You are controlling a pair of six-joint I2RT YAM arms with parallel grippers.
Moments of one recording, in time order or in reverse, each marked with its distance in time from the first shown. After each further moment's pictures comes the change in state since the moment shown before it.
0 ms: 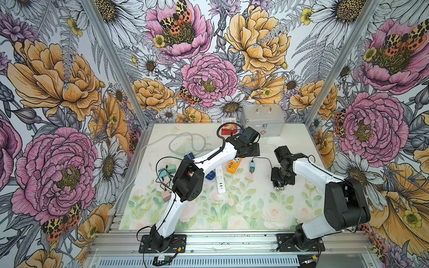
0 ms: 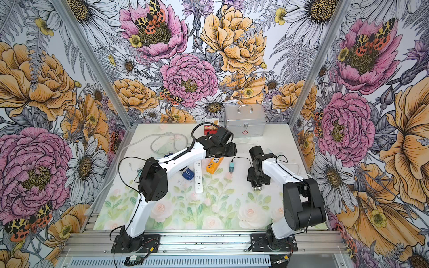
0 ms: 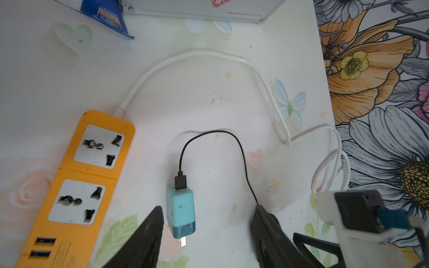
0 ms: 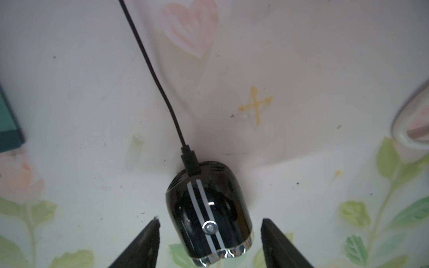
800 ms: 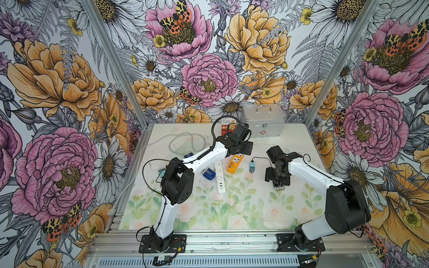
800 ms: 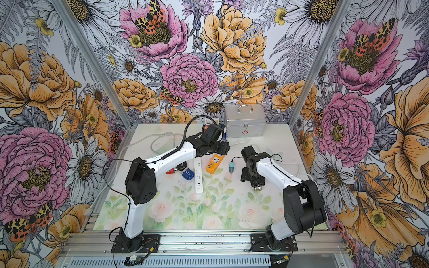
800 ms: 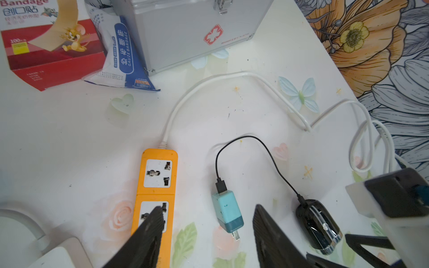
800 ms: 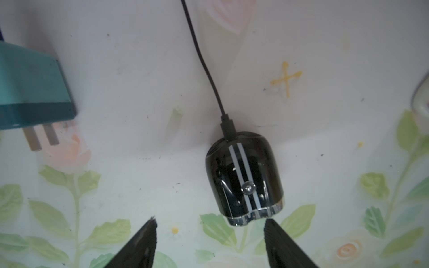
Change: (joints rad) left arm 0.028 -0.152 -0.195 0.102 -0.037 0.351; right arm 0.121 -0.040 0.056 -0.092 0.040 0.146
